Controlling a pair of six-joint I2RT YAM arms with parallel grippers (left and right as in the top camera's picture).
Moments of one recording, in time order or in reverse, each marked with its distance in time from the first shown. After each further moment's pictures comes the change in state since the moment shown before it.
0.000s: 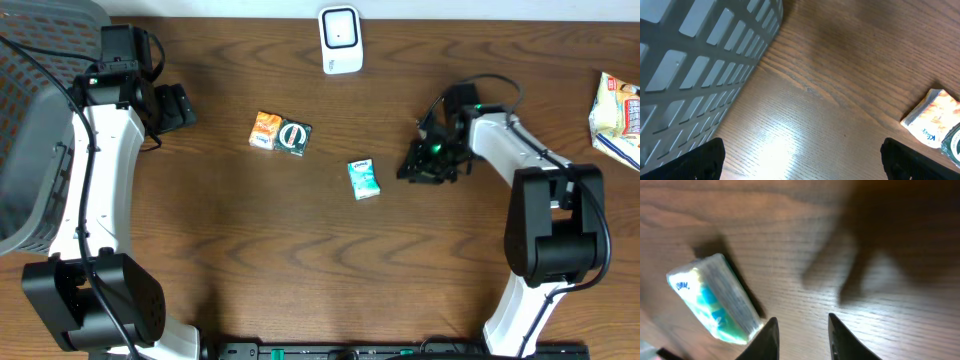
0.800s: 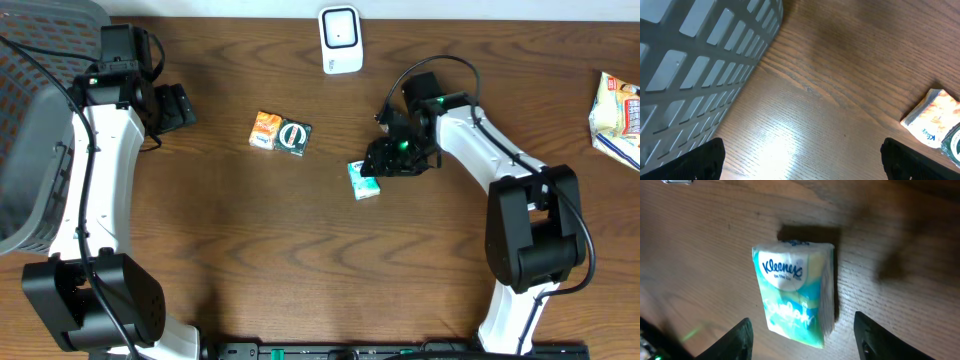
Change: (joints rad) left arm 0.000 0.000 0.000 0.000 0.000 0.000; right arm 0.179 0.000 0.081 -0.025 -0.005 -0.120
